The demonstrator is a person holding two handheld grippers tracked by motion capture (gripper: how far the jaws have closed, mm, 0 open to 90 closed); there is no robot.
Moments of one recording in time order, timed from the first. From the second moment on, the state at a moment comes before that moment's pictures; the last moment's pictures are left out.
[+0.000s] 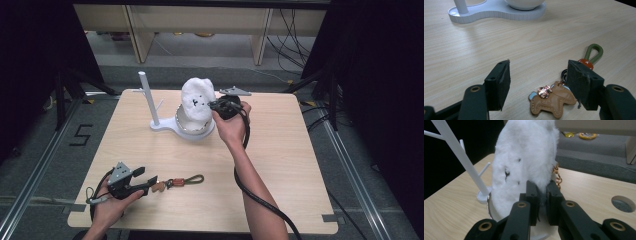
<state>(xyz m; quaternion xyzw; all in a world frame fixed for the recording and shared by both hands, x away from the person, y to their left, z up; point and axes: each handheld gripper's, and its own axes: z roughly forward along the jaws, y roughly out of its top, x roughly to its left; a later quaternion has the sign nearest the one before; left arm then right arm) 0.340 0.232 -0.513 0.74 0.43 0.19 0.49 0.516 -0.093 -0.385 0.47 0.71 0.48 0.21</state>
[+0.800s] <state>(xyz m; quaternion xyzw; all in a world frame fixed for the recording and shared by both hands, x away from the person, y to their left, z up) 0.339 0.234 -0.513 0.73 0.43 0.19 0.49 0.532 -0.060 -0.419 0.46 0.73 0.44 0.23</state>
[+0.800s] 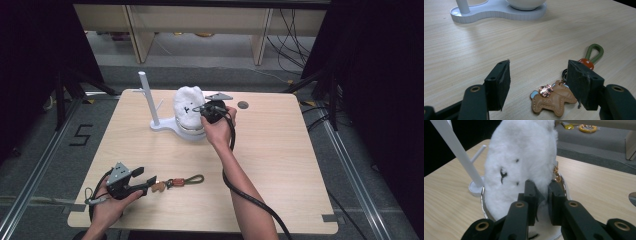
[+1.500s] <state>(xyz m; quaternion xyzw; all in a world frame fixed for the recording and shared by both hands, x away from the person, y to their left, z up) 0.340 0.230 -0.509 0.74 0.41 0.19 0.49 0.509 -0.114 -0.401 0.48 0.73 0.42 0.23</state>
